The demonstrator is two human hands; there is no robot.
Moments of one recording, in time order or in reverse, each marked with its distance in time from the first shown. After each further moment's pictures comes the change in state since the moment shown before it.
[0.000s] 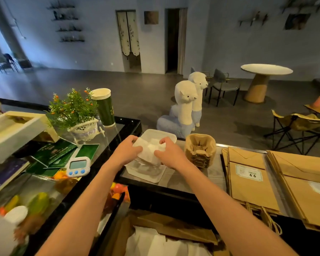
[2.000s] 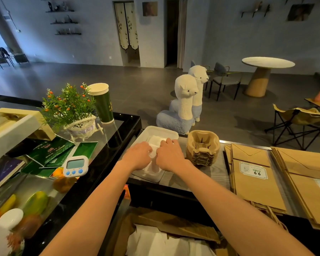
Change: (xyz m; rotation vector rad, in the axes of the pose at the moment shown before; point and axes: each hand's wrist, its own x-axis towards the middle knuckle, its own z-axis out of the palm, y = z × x) left_hand 0.021 -0.013 0.041 0.608 -0.178 0.200; right_hand 0.042 0.024 0.031 -0.914 0.006 -0.269
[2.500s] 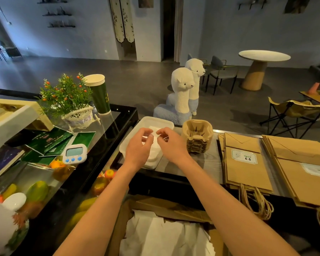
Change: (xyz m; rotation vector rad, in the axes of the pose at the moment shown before) left_hand -0.046 0.032 0.019 -0.750 0.494 0.053; right_hand -0.056 0.000 -0.020 0.984 0.262 0.239
